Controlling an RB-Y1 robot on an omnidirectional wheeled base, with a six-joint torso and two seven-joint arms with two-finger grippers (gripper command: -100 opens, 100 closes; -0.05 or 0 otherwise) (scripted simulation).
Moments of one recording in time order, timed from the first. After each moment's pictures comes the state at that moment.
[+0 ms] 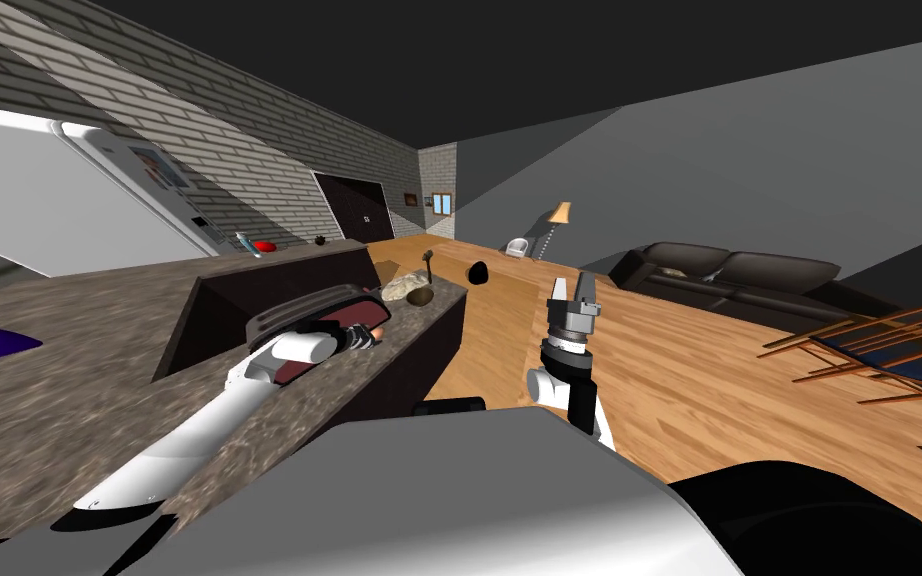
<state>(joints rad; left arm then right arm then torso) 0.02 0.81 -0.07 -1.74 0.78 0.93 0.93 0.47 0.04 -0.06 -2.39 0.02 -0.55 0.12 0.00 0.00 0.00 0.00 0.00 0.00</state>
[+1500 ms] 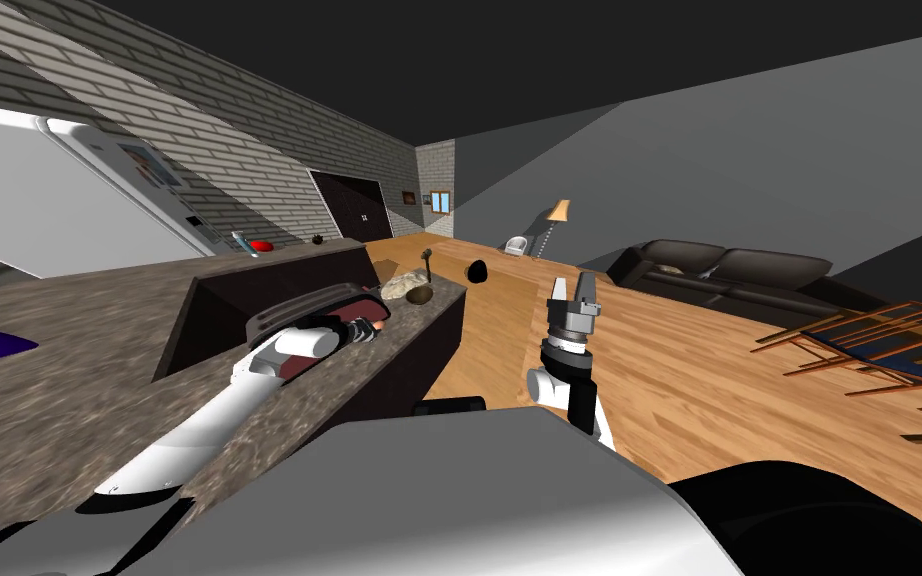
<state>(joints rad) -0.02 0.79 -0.05 -1.73 0.78 0.89 0.91 0.47 0.04 -0.06 -2.39 0.02 -0.55 0.12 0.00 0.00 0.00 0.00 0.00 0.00</state>
